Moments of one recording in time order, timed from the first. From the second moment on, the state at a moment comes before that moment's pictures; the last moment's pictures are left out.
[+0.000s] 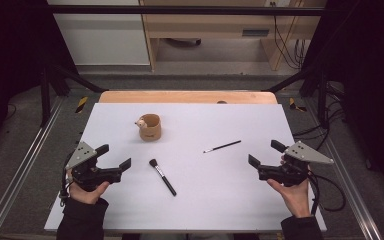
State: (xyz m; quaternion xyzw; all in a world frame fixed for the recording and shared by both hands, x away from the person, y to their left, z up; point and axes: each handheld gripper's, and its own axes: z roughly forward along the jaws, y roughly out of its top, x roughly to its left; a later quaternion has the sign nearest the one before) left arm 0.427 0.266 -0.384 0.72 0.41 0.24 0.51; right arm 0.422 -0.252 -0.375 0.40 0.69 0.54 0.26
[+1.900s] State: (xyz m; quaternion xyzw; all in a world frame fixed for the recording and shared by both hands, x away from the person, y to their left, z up) left arm 0.434 0.168 -0.449 0.77 0.45 0.19 0.41; right arm 0.418 -0.226 -0.382 0.39 0.72 0.52 0.26
